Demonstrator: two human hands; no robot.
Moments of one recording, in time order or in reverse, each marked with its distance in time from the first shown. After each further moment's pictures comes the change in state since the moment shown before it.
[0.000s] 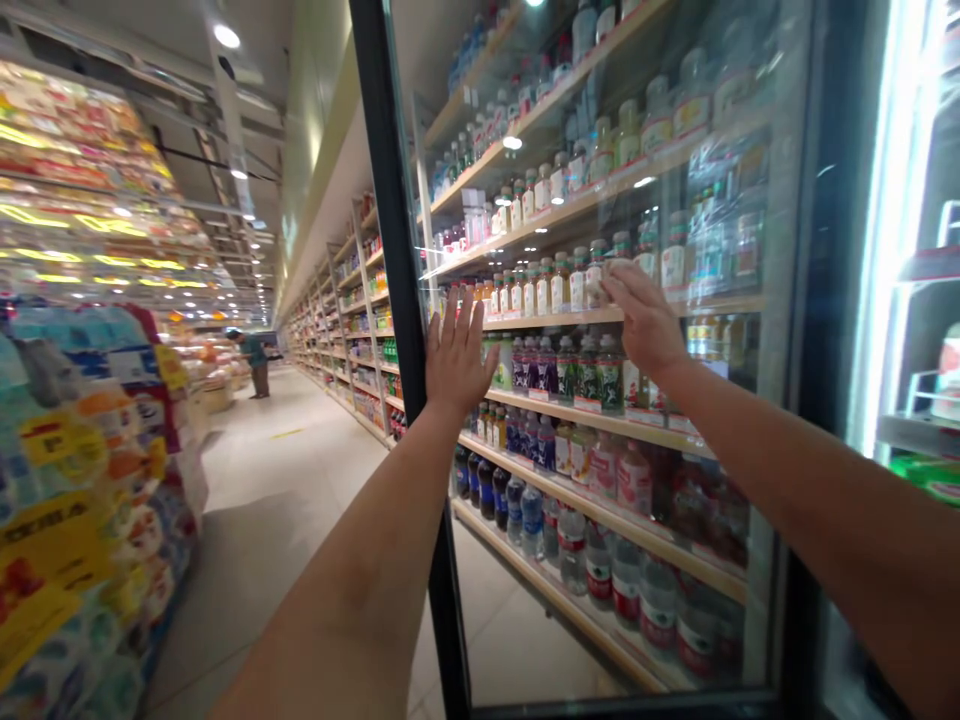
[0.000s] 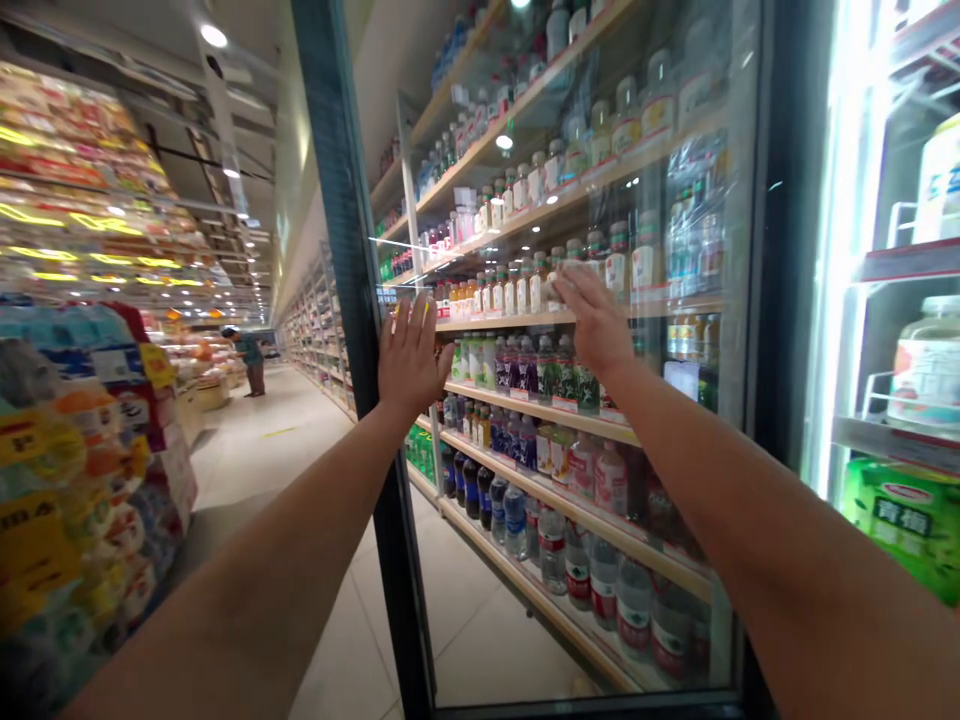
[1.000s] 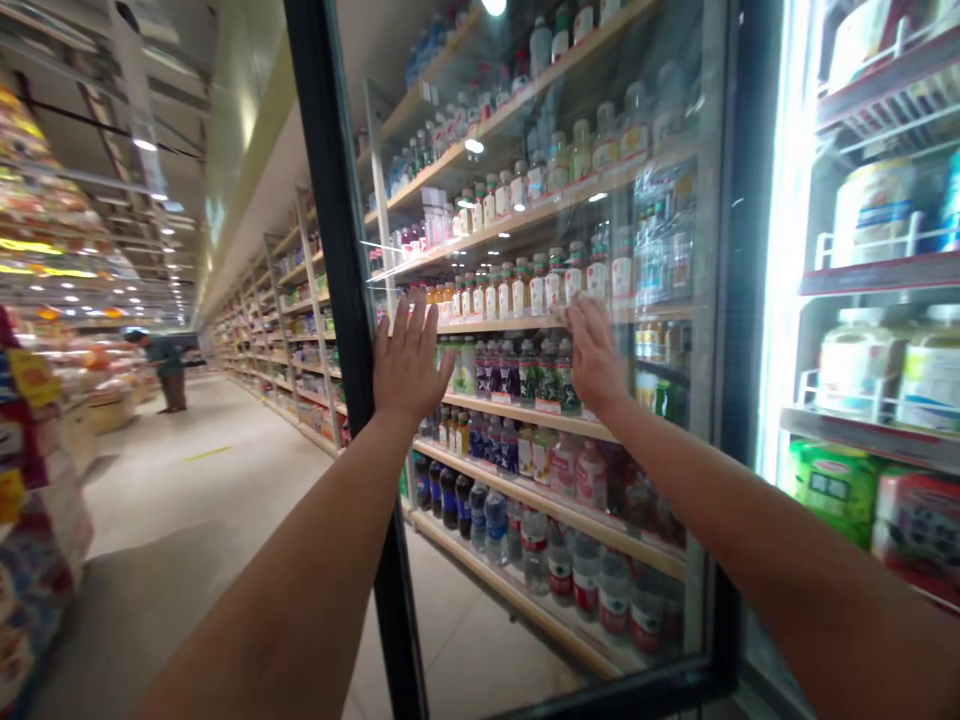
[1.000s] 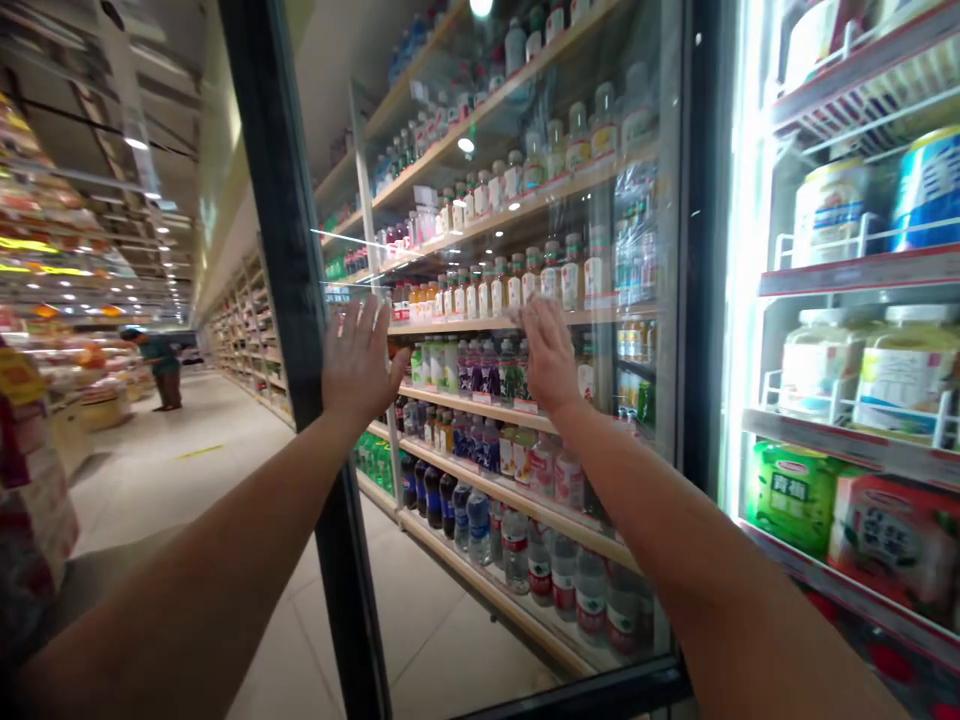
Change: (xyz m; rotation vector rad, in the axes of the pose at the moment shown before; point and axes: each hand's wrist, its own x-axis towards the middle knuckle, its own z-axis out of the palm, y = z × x) left_hand 0.003 -0.004 0.003 -0.117 0.045 0.001; right_hand -0.037 -0.014 0.004 -0.117 0.039 0.097
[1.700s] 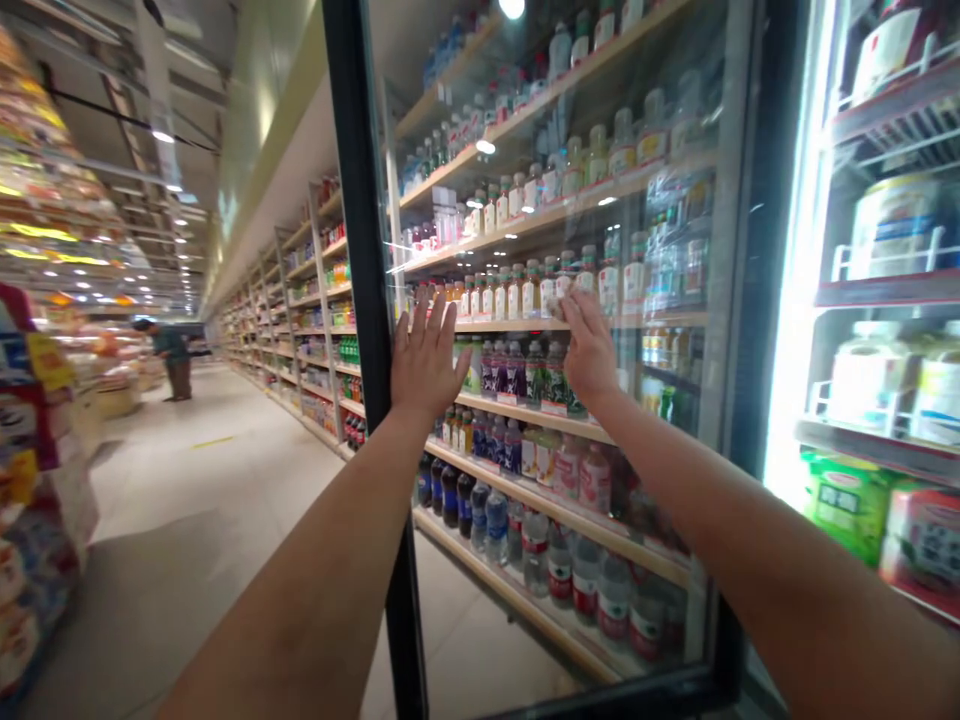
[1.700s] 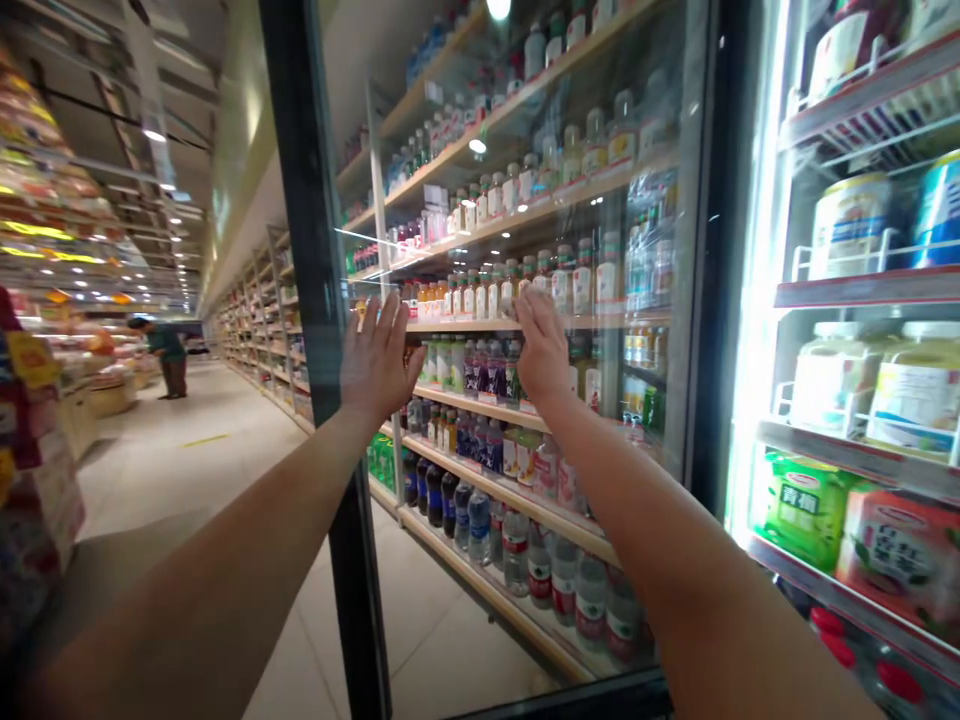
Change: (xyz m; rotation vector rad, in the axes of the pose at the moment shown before) left_hand -0.003 0.001 -0.002 0.081 -0.026 0.017; right_hand 0.015 -0.029 0.023 -0.030 0.068 -0.011
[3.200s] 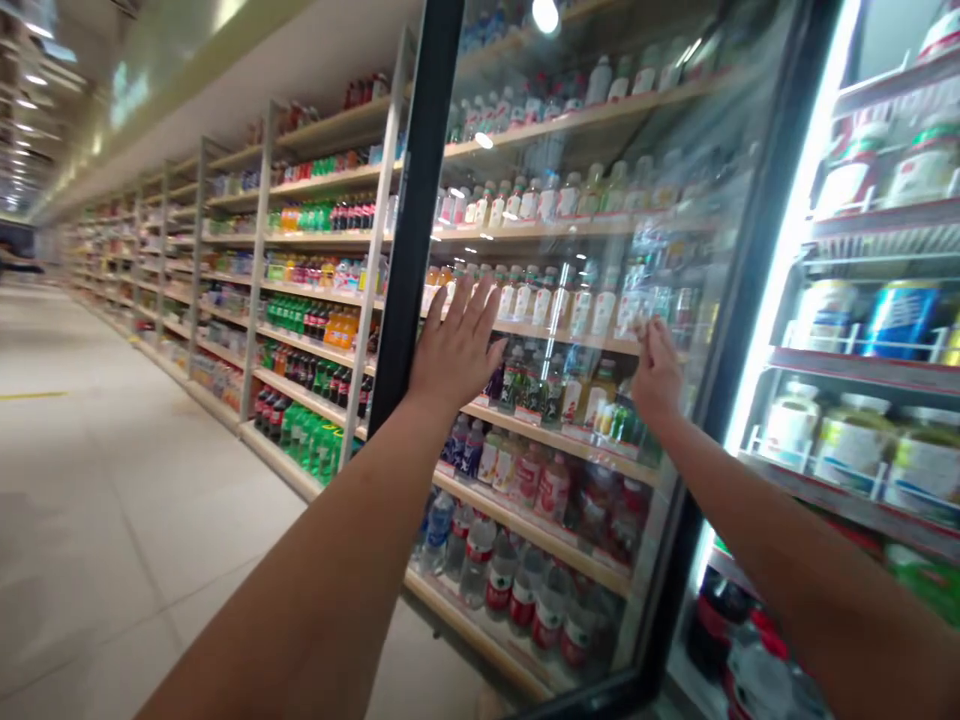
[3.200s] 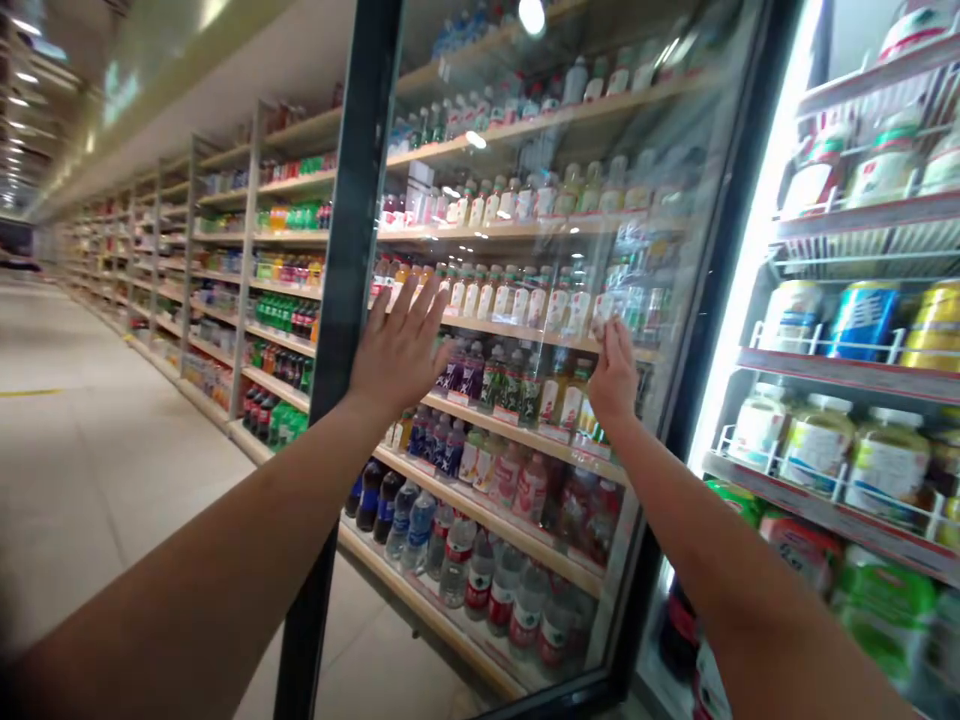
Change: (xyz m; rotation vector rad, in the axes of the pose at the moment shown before) left_hand -0.004 -0.006 0.003 -0.199 0.012 0.010; right_hand 0.004 0.059 -0.048 -0.169 0.002 0.148
